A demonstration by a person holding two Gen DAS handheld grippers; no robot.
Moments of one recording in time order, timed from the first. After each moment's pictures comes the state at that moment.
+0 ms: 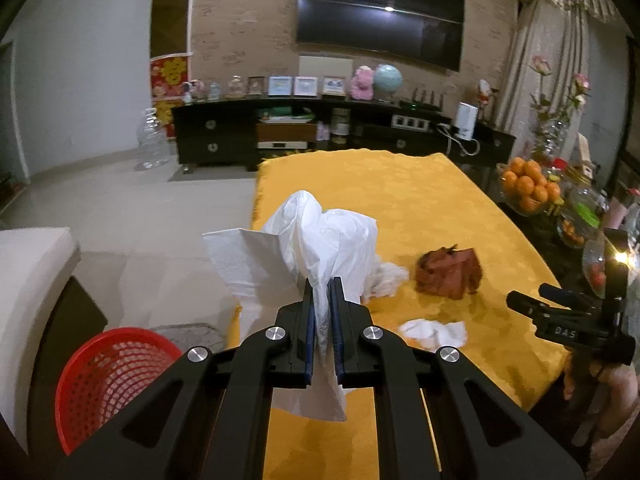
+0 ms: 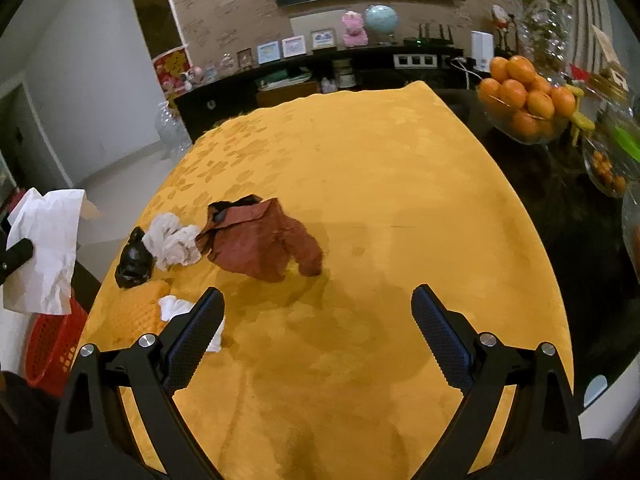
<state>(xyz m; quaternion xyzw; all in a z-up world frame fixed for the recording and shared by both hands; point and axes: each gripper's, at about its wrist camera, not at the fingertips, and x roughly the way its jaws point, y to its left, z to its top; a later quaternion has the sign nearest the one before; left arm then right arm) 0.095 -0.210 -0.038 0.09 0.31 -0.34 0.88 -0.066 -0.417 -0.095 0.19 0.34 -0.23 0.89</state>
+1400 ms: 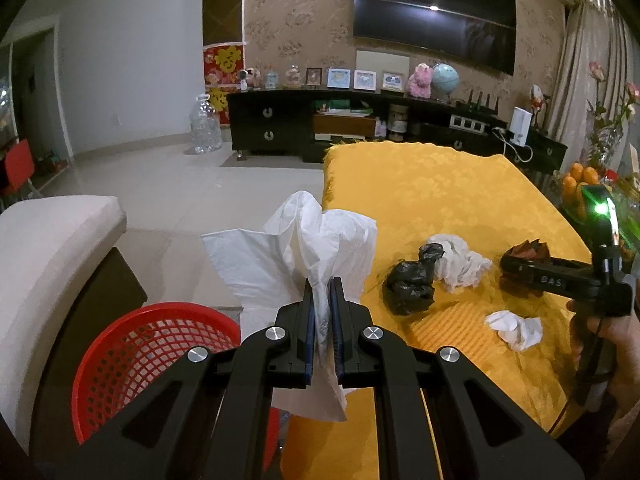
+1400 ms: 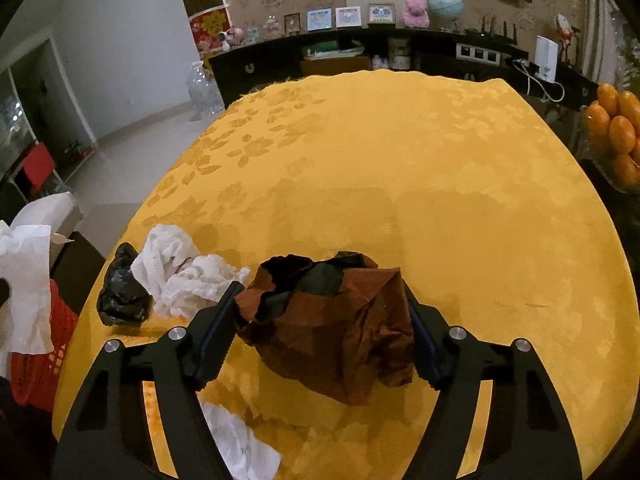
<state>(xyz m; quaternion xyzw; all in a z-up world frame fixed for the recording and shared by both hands) 0.126 -0.172 -0.067 0.08 0.31 -0.26 0.91 0.049 -0.415 -0.124 0.16 0.39 -0.16 0.89</state>
